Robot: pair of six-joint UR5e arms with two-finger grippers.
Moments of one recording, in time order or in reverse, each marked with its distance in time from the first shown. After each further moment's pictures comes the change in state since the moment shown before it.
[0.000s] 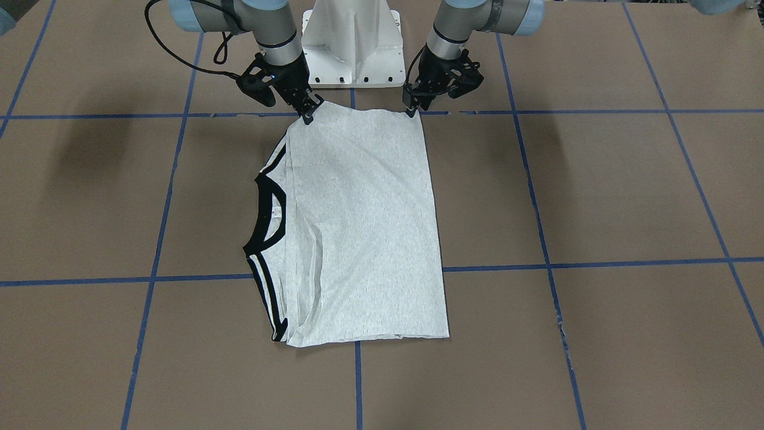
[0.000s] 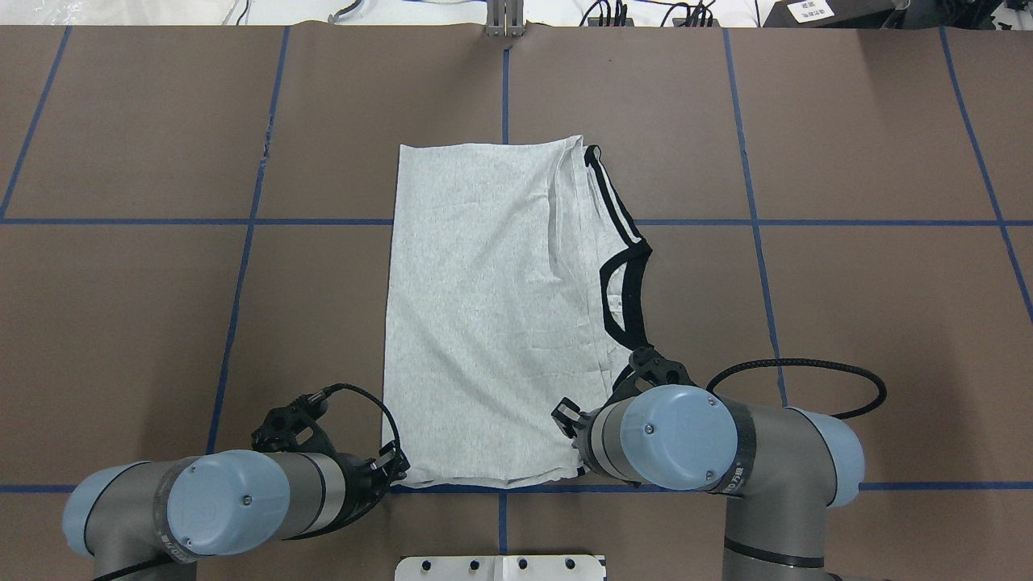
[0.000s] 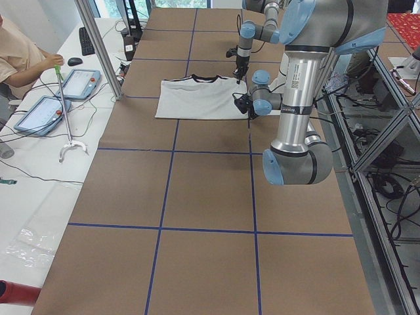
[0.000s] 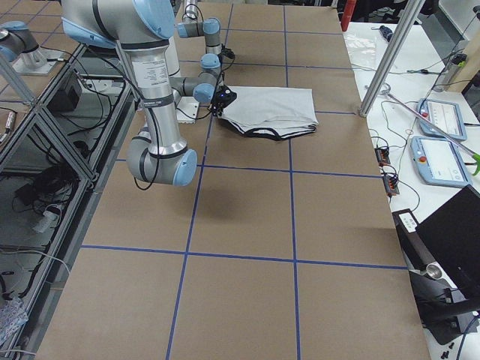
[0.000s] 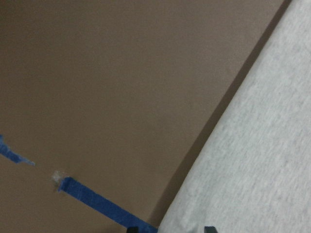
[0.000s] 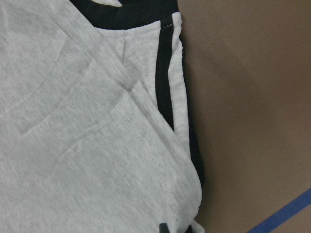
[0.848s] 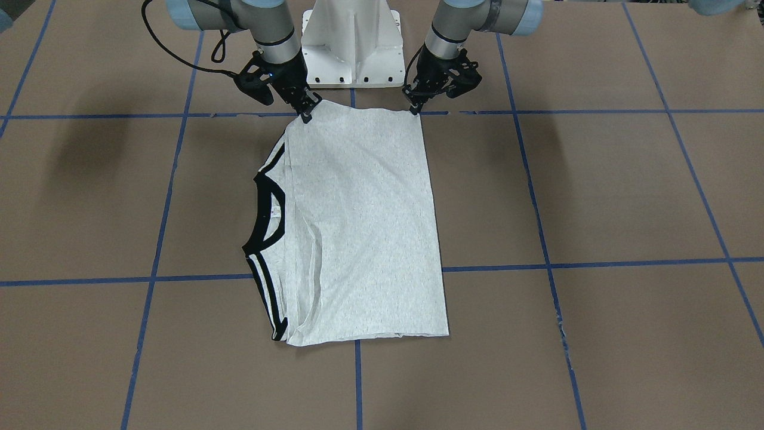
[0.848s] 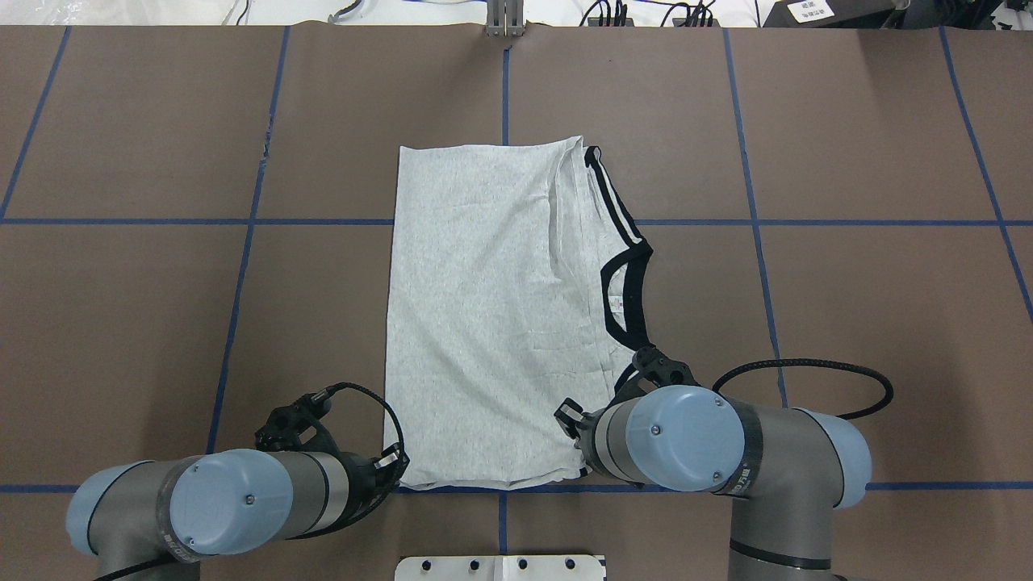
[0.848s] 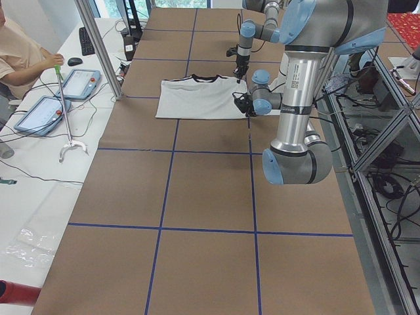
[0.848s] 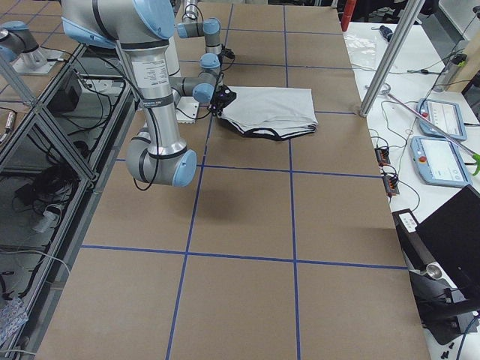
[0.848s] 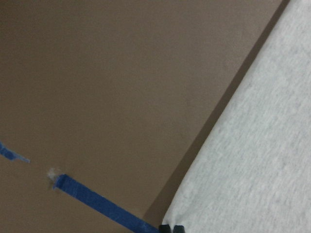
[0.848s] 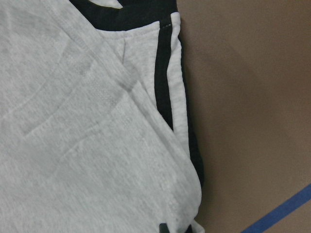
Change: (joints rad) left arm -0.002 -0.013 -0.004 0.000 0.000 -0.002; right arm 0.000 -0.009 0.014 -0.001 0.000 -0.001
